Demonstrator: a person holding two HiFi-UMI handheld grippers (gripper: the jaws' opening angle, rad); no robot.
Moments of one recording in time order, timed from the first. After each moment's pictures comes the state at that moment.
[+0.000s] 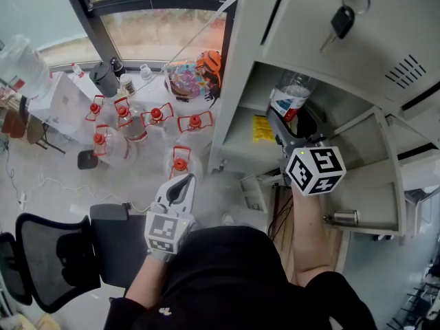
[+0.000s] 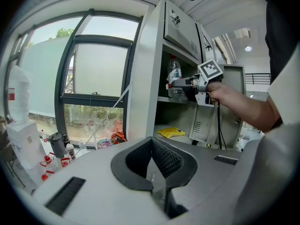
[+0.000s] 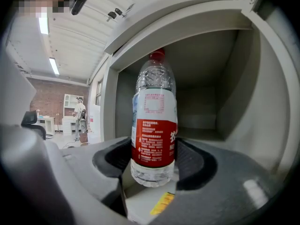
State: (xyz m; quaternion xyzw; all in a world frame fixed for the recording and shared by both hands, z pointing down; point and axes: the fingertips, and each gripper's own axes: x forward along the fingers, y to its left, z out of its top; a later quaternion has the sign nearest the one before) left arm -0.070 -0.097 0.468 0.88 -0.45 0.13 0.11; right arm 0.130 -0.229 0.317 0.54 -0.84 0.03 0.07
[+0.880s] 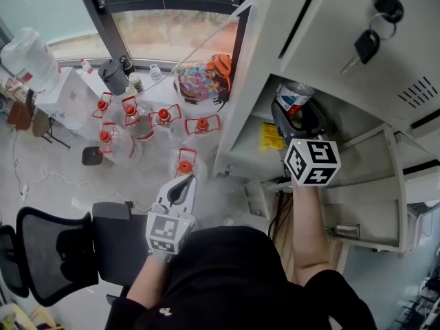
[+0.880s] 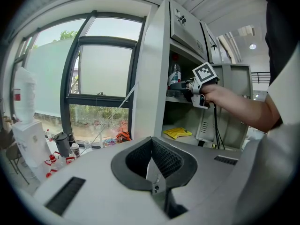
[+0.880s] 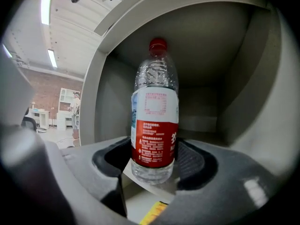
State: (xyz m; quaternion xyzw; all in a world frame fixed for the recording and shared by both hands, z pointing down) left arm -0.086 -0.110 0.470 0.86 -0.47 0.13 0.11; right arm 0.126 -0.275 0.327 0.57 -0.82 0.01 0.08
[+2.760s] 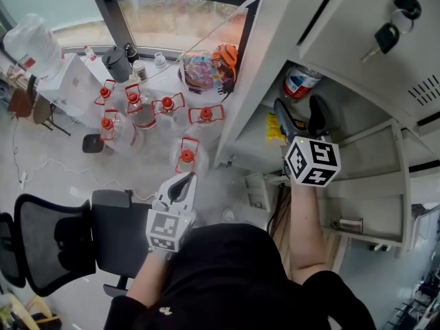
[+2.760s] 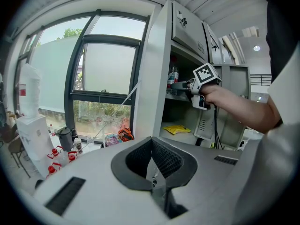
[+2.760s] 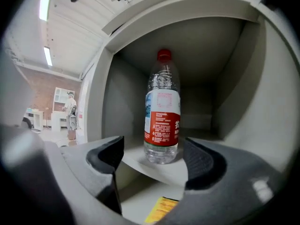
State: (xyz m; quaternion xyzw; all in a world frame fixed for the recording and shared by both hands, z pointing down) left arm -0.098 -0.084 0.480 0.86 -0.48 0.13 0.13; right arm 0.121 -0.259 0.336 0.59 -0.80 0.01 0.08
